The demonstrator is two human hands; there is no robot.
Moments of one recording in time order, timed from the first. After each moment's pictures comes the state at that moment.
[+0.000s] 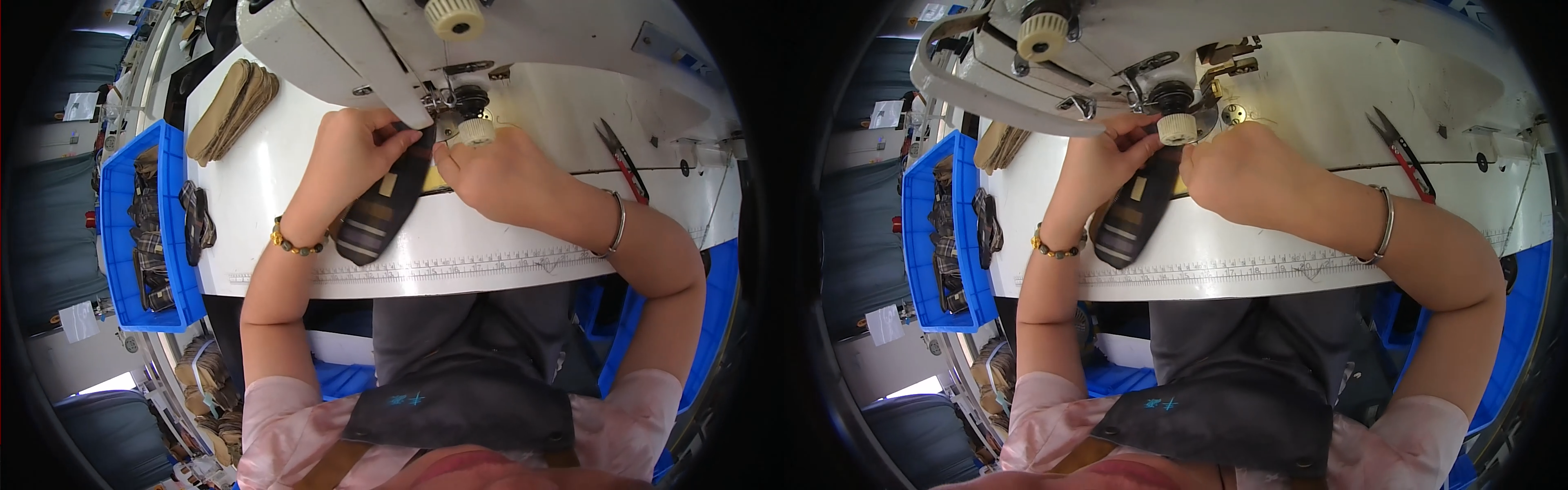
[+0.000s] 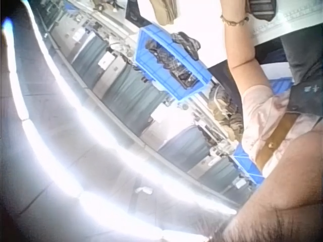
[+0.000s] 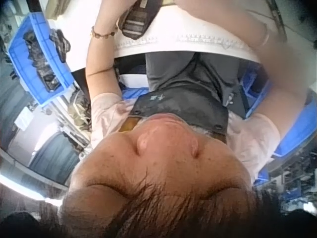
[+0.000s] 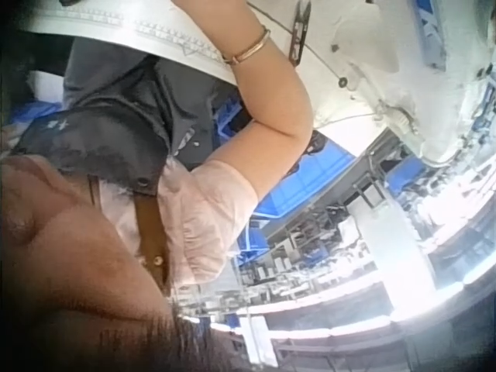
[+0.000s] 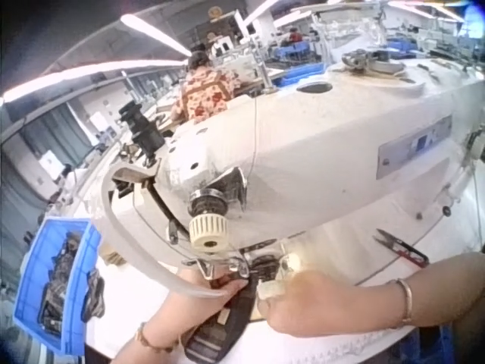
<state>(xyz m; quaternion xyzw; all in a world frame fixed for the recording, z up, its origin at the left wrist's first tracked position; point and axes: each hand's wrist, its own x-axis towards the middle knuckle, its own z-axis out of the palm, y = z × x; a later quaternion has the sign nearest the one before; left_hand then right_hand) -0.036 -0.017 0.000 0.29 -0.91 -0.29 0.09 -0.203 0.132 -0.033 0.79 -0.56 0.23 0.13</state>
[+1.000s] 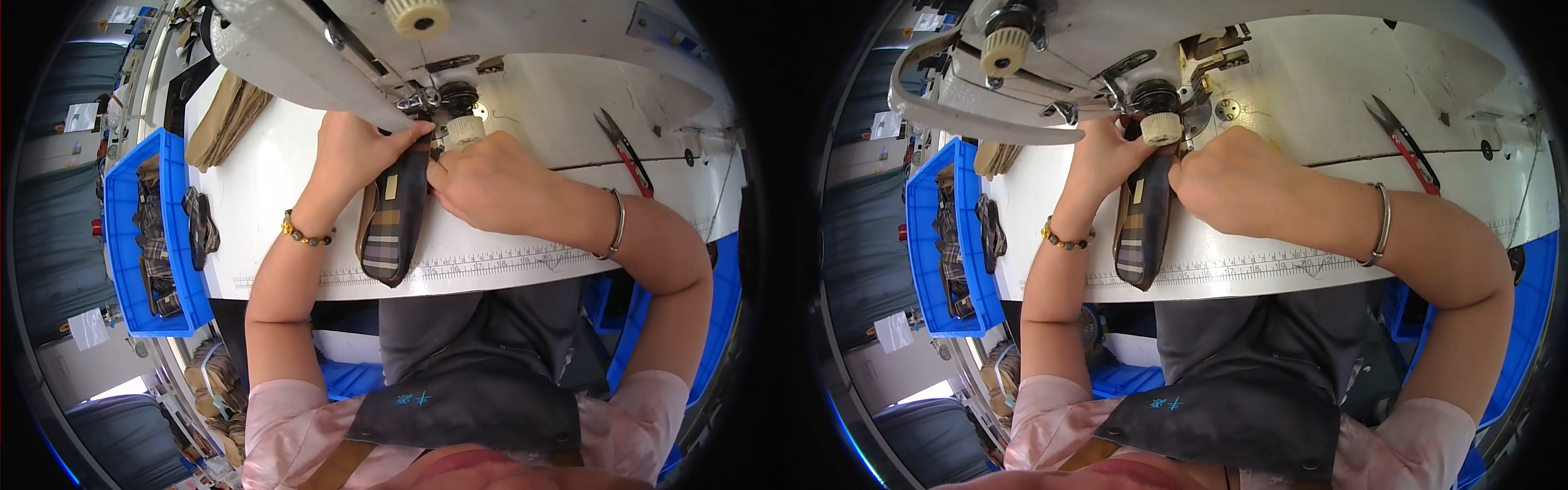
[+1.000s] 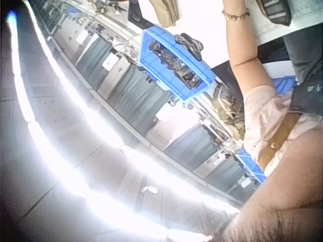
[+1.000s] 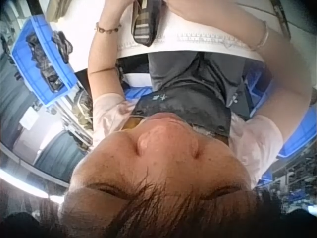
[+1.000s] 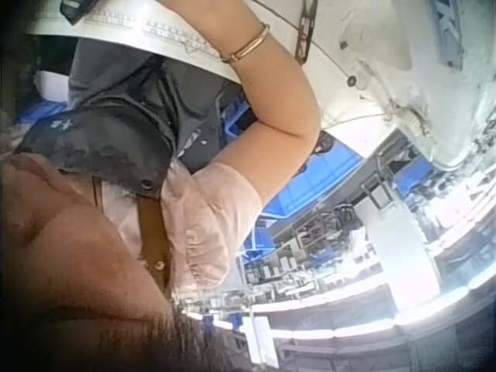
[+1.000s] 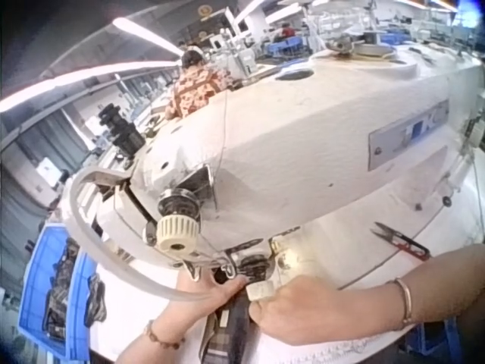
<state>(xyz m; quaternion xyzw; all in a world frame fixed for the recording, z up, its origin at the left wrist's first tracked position) -0.054 -0.011 -0.002 0.29 -0.91 -0.24 0.17 -0.195 0.134 -0.036 0.81 -0.55 0.21 -0.01</state>
